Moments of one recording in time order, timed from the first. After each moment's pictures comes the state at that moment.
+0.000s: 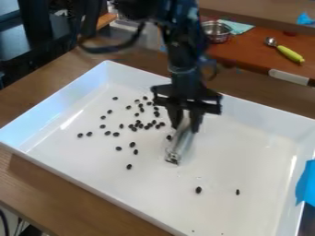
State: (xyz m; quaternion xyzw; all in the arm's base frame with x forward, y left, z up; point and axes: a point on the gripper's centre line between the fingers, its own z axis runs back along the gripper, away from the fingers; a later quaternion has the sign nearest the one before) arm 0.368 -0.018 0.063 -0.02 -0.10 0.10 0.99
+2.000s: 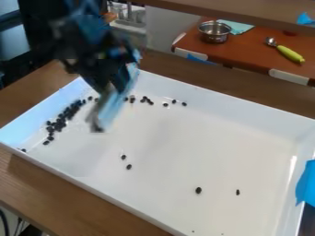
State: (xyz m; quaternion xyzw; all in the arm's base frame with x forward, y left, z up) arm 0.290 0.023 0.142 -0.16 -0.18 0.12 0.96
